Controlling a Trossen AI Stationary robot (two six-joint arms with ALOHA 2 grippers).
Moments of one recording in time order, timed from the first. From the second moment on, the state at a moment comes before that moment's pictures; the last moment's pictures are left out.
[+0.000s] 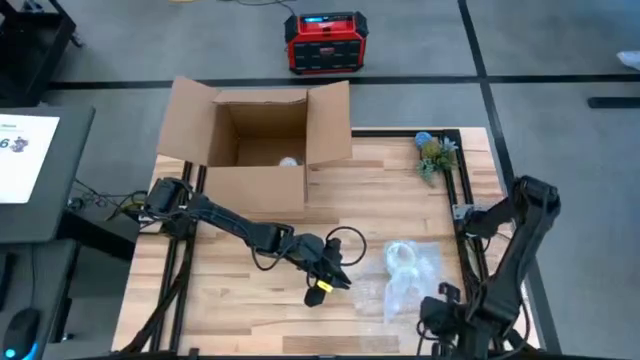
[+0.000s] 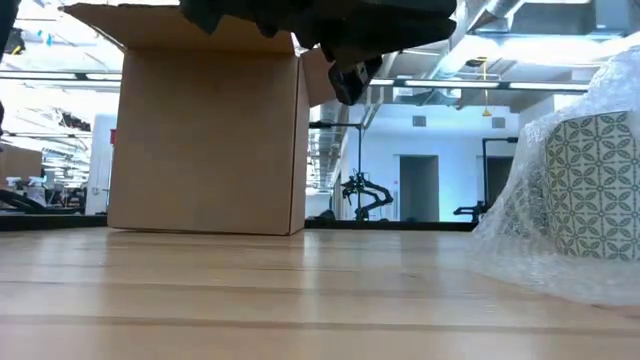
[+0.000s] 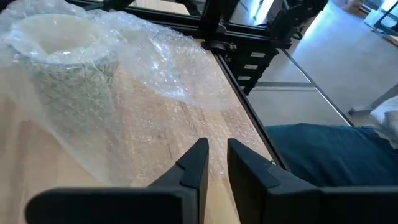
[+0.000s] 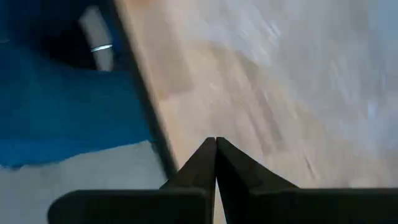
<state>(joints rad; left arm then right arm) -0.27 1.86 1.19 0.24 0.16 -0.23 1.11 1.59 1.16 -0.86 0.26 1.54</state>
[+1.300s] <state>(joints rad) -0.28 1.86 1.19 0.23 0.16 -0.22 0.49 1.49 1.05 -1.03 0.19 1.07</state>
